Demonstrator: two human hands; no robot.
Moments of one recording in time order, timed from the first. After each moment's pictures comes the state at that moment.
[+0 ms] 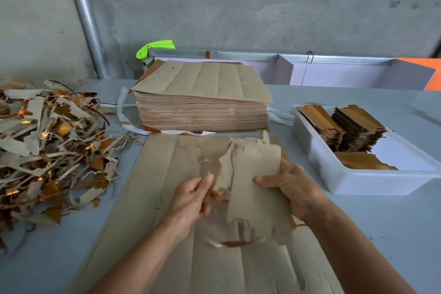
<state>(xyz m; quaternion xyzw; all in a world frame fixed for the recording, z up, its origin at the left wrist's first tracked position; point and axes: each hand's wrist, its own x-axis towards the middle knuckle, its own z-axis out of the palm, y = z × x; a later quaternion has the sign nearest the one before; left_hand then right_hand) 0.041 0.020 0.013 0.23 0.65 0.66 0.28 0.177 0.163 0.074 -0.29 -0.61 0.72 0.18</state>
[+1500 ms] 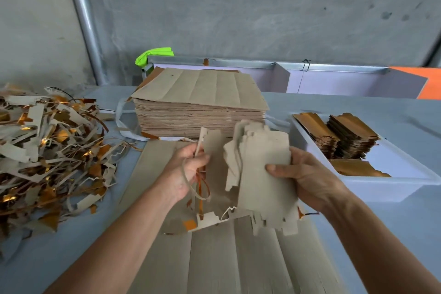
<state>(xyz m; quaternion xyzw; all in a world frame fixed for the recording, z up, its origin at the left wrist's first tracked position) 0.005 0.046 0.067 0.24 0.59 0.70 0.31 0.191 0.188 0.101 -0.16 -0.63 0.74 0.19</state>
